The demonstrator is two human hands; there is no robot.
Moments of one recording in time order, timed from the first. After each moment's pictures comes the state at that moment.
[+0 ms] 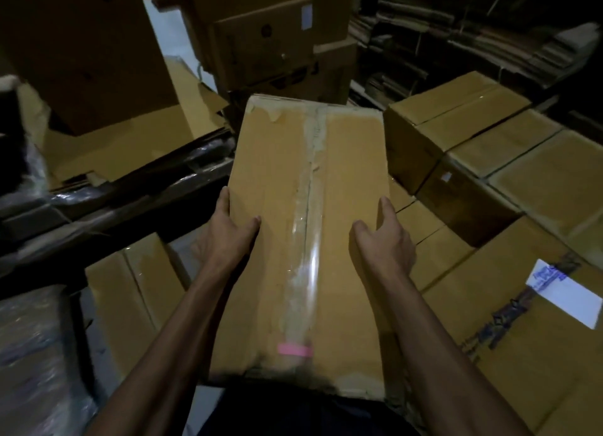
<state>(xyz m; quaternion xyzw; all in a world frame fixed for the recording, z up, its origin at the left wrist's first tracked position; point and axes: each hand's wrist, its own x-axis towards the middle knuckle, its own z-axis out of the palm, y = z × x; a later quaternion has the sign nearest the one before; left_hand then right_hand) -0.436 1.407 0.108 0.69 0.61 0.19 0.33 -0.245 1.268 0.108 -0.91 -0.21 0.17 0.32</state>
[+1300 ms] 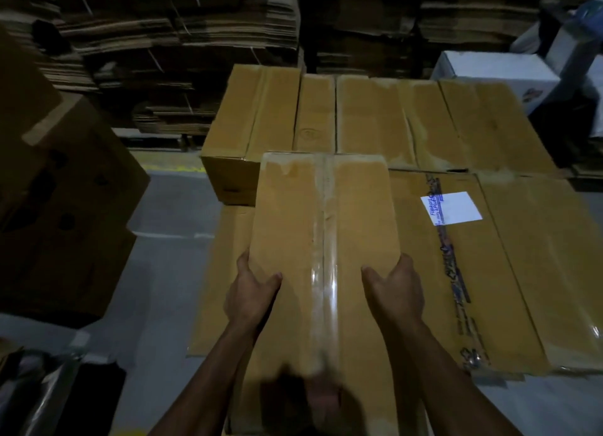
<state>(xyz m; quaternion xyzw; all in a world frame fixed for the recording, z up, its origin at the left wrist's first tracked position) -0.117 1.542 0.011 0.86 0.27 -0.08 0.42 -0.109 1.304 0.023 -0.89 0.28 0.03 0.36</state>
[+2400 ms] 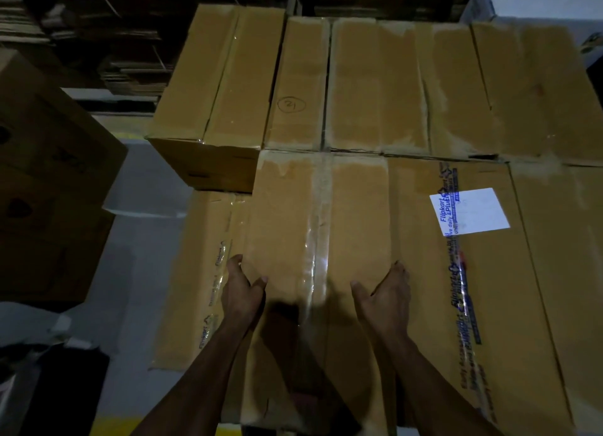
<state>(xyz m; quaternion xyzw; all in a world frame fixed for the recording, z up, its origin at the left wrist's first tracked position) -0.014 1.486 -0.111 0.85 0.32 -0.12 0.41 -0.019 1.236 -0.110 -0.90 0.23 0.11 0.34</state>
